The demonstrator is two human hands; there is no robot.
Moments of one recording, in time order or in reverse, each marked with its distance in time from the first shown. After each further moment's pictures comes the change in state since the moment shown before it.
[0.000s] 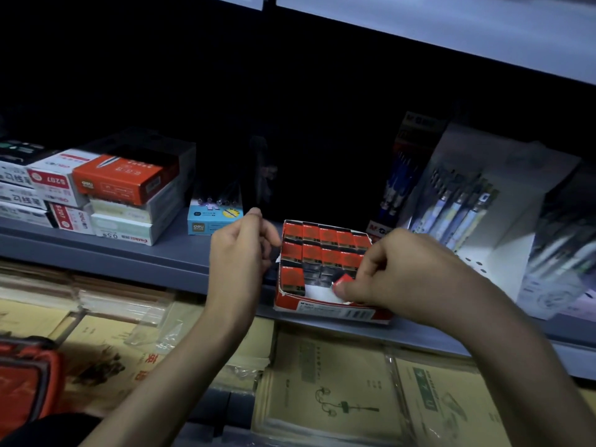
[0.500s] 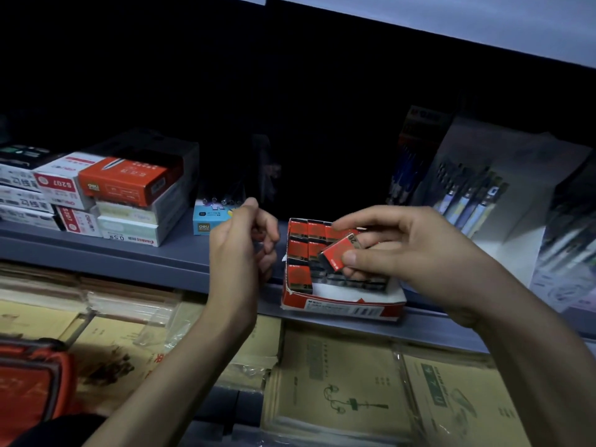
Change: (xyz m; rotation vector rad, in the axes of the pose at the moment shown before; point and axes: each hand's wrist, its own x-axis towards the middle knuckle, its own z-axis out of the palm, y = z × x) left_hand -0.005 0.009 -0.007 -0.143 -0.086 -0.008; right_hand 0.009 0.014 0.001 0.822 -0.060 -0.246
